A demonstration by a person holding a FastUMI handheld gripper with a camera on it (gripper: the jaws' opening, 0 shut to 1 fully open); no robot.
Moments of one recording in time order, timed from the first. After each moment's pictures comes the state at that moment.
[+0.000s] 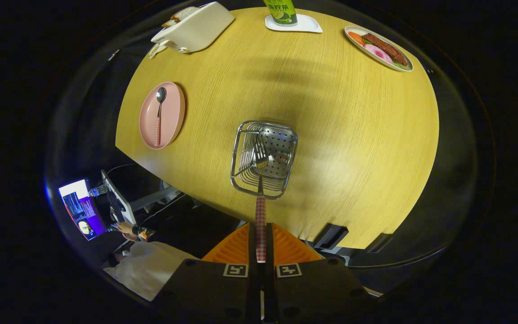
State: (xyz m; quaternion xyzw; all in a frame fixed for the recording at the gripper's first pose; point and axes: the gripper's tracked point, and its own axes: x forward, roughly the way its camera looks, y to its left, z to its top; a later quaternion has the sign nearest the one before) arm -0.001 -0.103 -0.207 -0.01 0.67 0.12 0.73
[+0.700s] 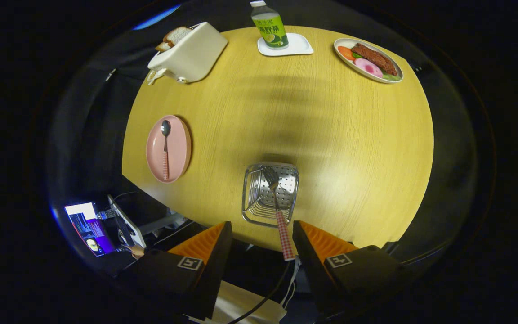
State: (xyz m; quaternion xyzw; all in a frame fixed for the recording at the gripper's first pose) arm 0.043 -0.082 -0.174 0.04 0.58 0.11 0.80
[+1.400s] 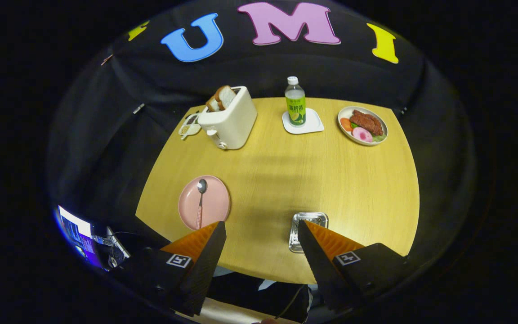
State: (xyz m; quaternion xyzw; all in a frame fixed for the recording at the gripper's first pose) arm 0.048 0.003 -0.084 0.04 0.34 0.10 0.94
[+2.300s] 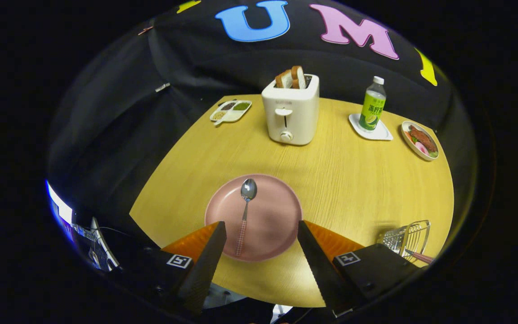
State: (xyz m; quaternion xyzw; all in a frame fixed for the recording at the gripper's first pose) arm 0.089 0.199 -0.207 -0.01 0.32 0.14 0.94
